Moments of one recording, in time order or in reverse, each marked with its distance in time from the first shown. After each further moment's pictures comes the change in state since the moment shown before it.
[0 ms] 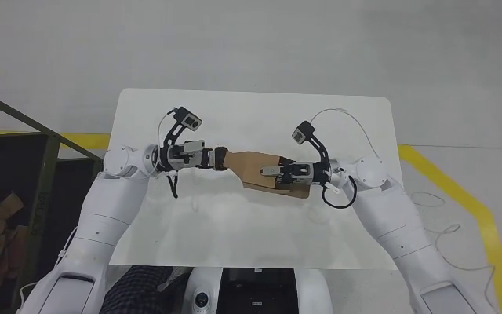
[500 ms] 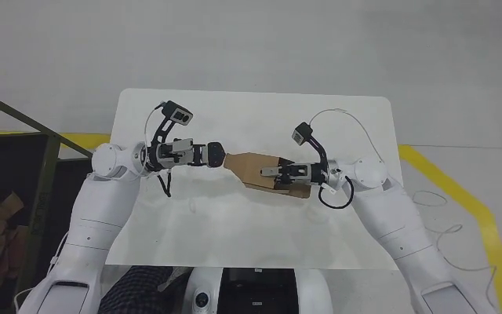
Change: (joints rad) left arm 0.024 0.011 -0.053 -0.086 0.016 0.021 0.005; right arm -0.003 0.005 -0.004 -0.016 -0.073 0.022 -0.038
